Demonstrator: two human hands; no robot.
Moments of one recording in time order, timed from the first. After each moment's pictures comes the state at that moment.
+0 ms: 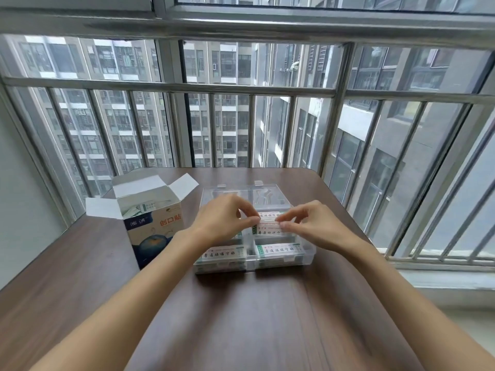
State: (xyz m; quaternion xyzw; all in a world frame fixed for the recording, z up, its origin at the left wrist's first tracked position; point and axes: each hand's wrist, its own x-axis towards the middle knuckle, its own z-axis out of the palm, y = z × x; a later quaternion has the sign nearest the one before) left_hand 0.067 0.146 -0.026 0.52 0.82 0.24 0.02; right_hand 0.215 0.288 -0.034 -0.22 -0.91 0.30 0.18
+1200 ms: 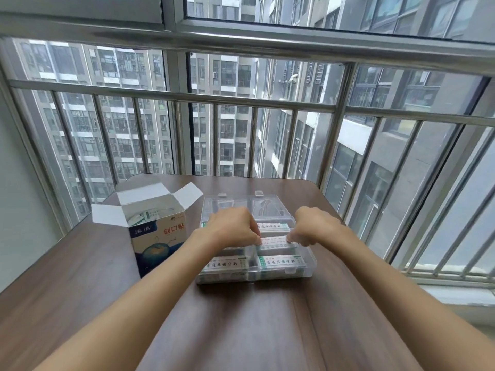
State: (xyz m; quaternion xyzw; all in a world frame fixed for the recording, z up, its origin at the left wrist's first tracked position) left_hand 0.067 0.166 -0.020 0.52 0.84 0.14 0.08; right_hand 0.187 0.272 0.003 -0.42 -0.90 0.07 -0.05
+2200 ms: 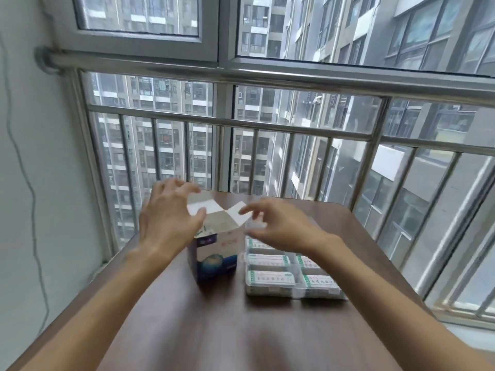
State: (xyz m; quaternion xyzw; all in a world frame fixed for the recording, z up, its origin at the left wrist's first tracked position) left_hand 0.018 0.009 0.024 0.29 0.89 0.29 -0.21; right_hand 0.138 0.162 0.051 -0.09 -0.98 0.13 0.12
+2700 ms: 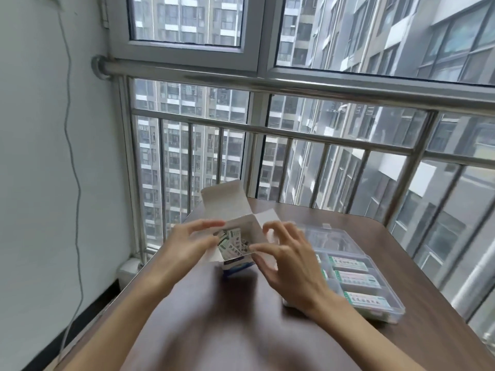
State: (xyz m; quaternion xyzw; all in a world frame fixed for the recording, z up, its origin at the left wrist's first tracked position) left_hand 0.008 -0.048 -0.006 0.30 0.75 0.59 0.04; right_hand 0.113 0.128 -0.021 0.02 -0.93 0.00 0.36
